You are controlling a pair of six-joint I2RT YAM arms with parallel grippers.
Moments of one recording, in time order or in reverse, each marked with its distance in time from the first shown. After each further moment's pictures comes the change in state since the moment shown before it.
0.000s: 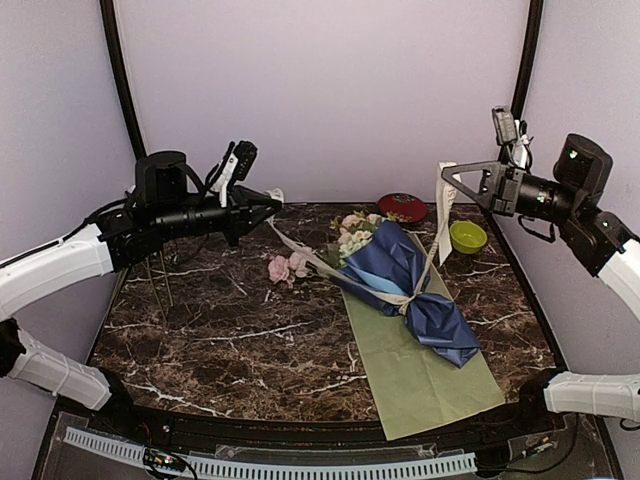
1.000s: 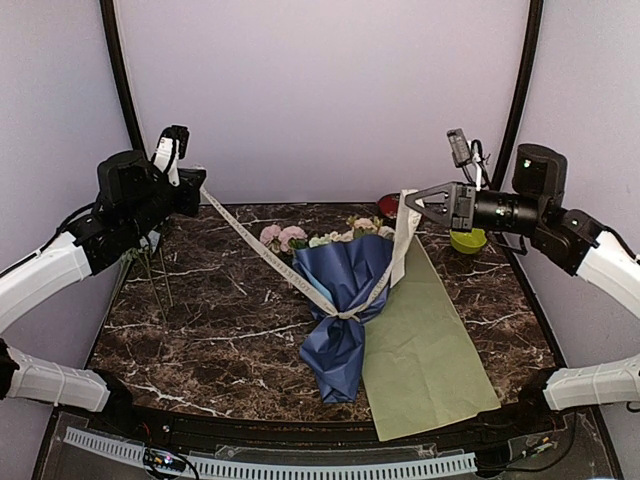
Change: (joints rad) left arm 0.197 -0.139 -0.100 0.037 -0.568 -0.027; right arm 0.179 0.103 -0.012 -0.043 0.185 -0.022
